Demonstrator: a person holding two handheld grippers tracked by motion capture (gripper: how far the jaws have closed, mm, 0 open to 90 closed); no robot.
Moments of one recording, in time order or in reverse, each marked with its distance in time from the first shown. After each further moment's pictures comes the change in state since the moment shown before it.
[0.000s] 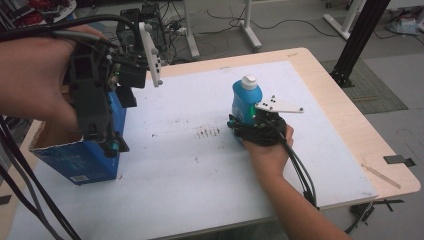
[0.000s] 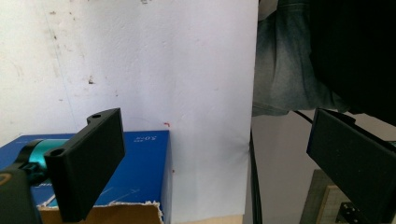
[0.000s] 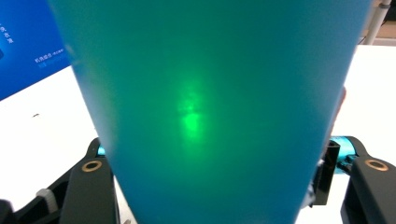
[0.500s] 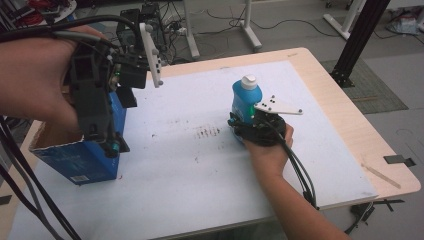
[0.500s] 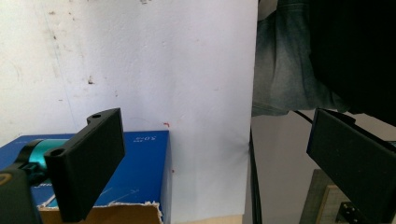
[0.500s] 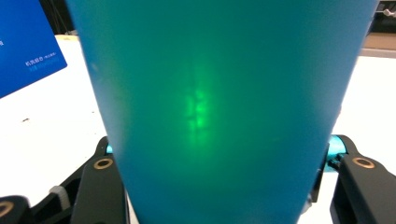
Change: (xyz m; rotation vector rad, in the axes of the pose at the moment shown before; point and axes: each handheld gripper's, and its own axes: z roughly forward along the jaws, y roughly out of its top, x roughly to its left) left arm 0.000 0.001 0.000 0.004 0.001 0.008; right arm 0.004 0.001 -0.001 -0.025 -0.037 -0.021
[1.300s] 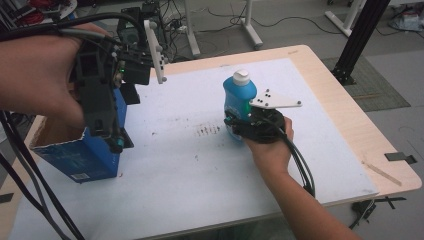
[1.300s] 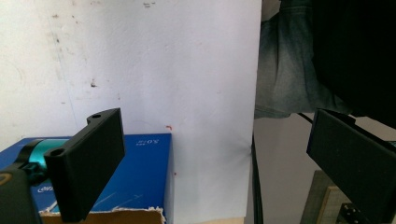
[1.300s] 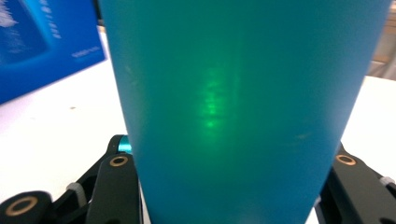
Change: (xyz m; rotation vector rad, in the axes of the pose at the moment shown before) left arm 0.003 0.007 0.002 -0.001 0.006 -0.007; right arm 0.009 0.018 -0.011 0.013 0.117 -0.097
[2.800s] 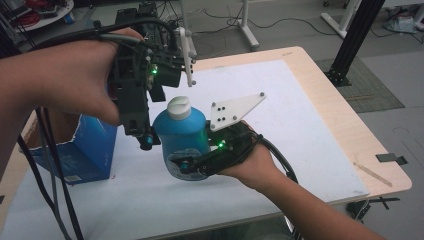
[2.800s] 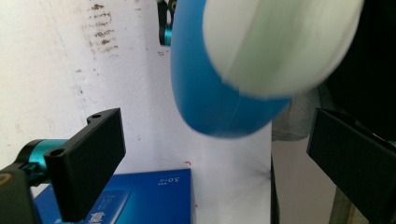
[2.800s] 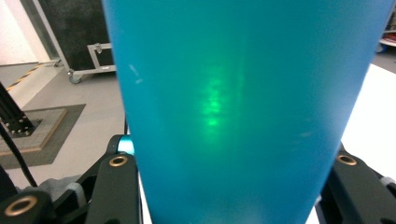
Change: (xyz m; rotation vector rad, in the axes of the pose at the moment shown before) left arm 0.005 0.049 0.012 -0.023 0.035 0.078; right arm 0.067 0.049 -0.022 0.004 0.843 -0.216
